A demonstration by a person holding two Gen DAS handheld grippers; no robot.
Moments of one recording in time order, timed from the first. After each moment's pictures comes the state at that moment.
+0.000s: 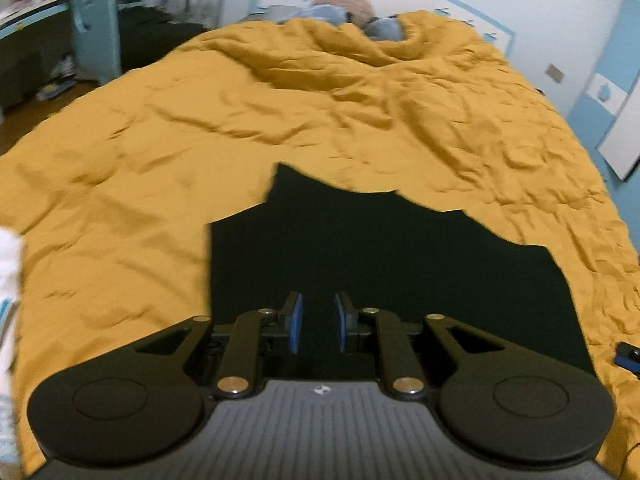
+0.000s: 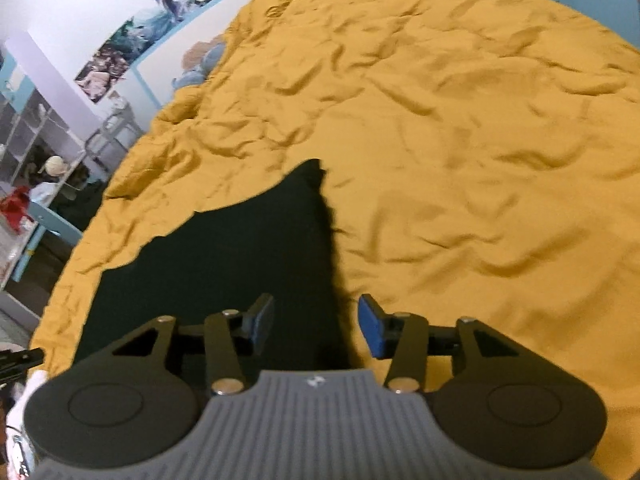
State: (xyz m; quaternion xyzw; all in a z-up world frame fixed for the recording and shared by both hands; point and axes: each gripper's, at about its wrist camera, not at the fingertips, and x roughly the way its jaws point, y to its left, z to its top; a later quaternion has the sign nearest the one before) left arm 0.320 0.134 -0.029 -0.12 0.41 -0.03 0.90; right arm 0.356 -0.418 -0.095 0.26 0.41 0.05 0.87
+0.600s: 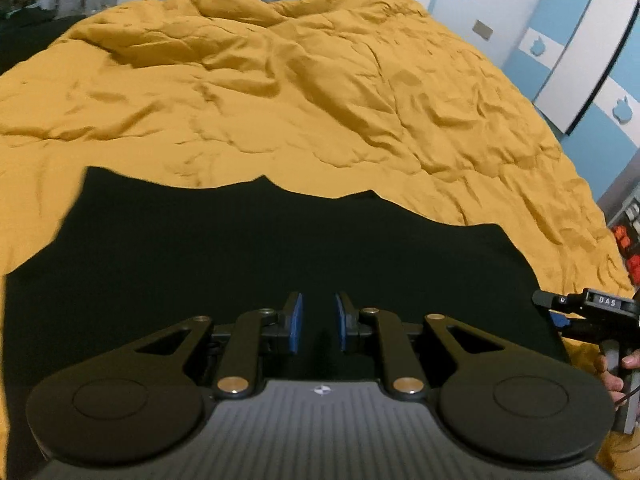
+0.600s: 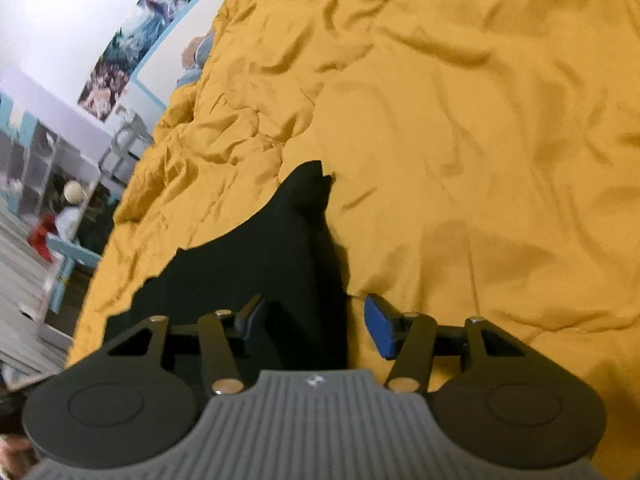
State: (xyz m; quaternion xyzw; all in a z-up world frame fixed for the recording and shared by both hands) left arm 0.419 0.038 -0.092 -0.09 0.42 -0.15 0.89; right arm 0.476 -0.434 -0.186 0.36 0.42 0.09 0.83
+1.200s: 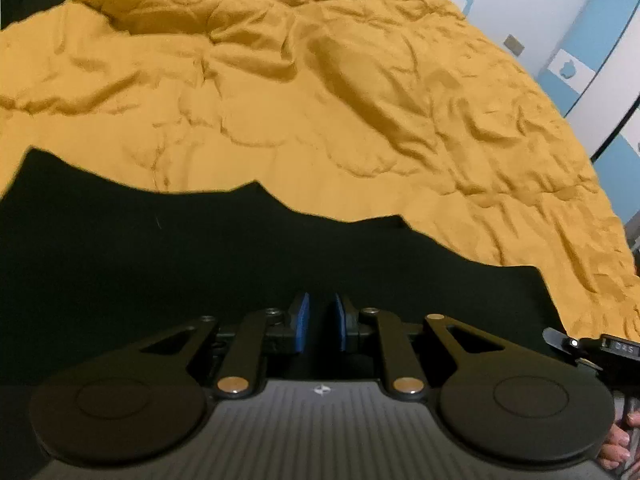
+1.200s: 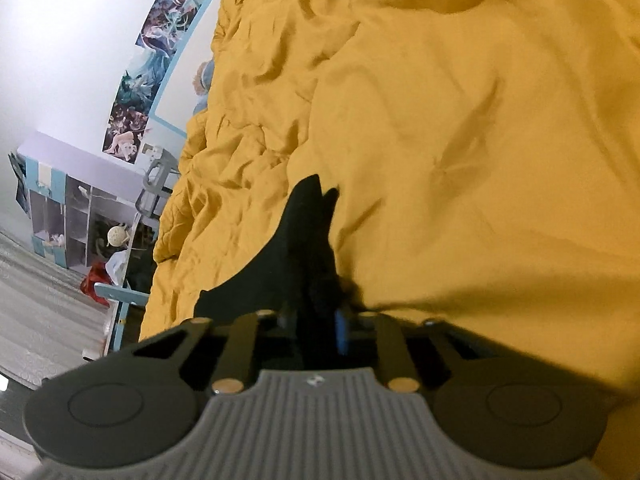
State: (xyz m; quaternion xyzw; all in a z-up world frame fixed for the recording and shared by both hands) left arm 0.477 0.024 -0.128 -0.14 0.43 -0.12 0.88; right arm 0.516 -0.431 -0.220 0.45 0.39 0.12 0.79
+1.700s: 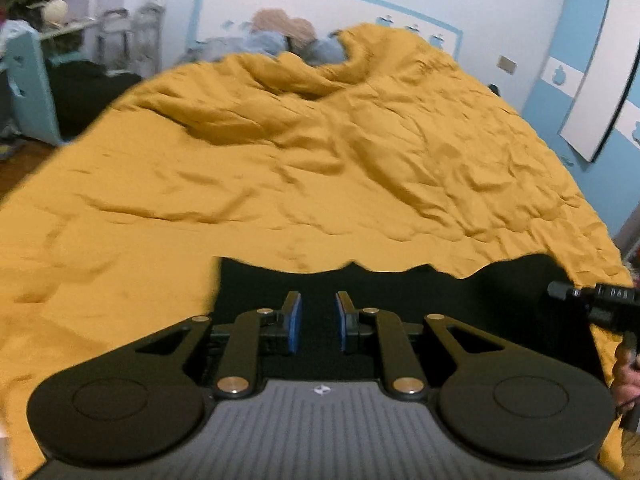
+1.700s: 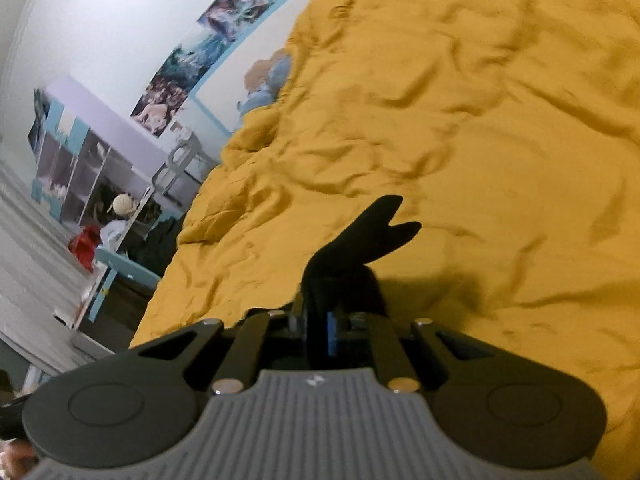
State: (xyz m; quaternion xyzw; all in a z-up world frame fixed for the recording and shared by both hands) left arm 0.385 0.133 0.012 -0.06 0.38 -0.08 0.92; right arm 0.500 -0.312 -0.082 0.33 0.36 0.14 0.86
